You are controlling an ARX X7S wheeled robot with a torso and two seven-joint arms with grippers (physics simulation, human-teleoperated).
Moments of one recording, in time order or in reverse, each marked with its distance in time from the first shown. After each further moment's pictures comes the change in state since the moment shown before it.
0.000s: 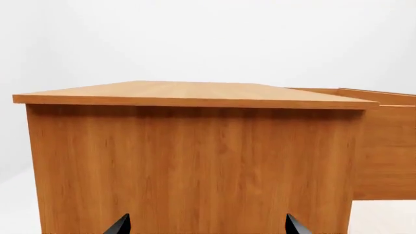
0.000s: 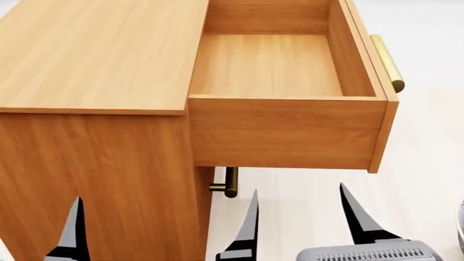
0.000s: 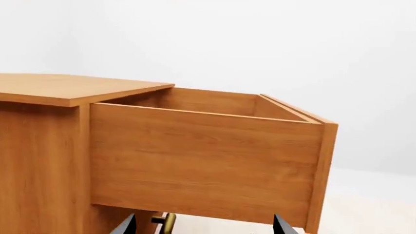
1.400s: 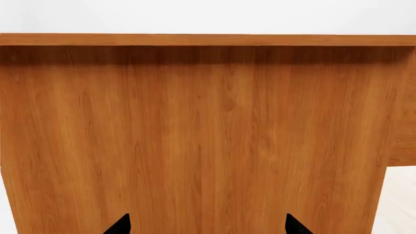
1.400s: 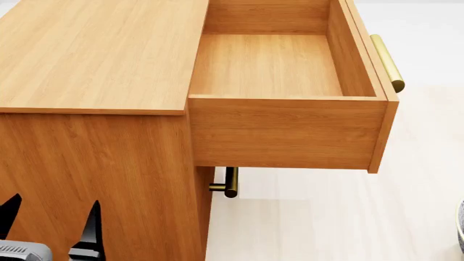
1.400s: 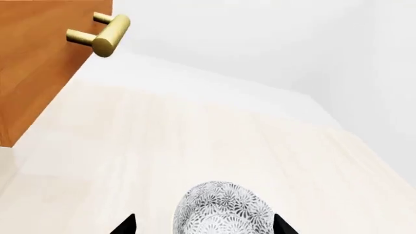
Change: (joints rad) left arm -0.045 -0.019 0.065 -0.198 0.018 0.080 0.039; right arm -0.368 0.798 0.792 0.407 0.732 -0.021 -0.108
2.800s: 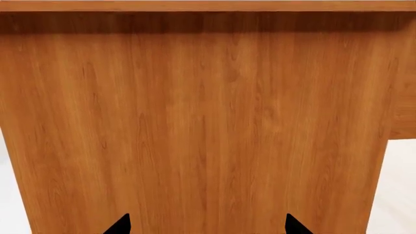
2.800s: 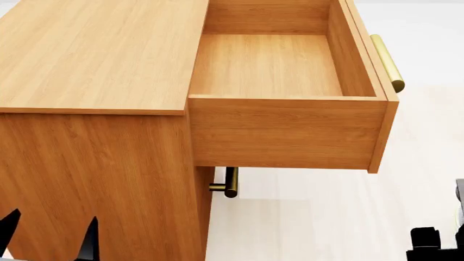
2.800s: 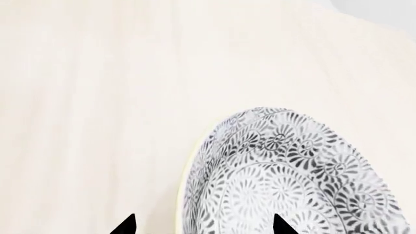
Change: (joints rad) left arm 0.078 -0.041 0.011 -0.034 0.022 0.097 0.026; right arm 0.953 -0.389 -1.080 0.921 -0.465 0.005 -0.185
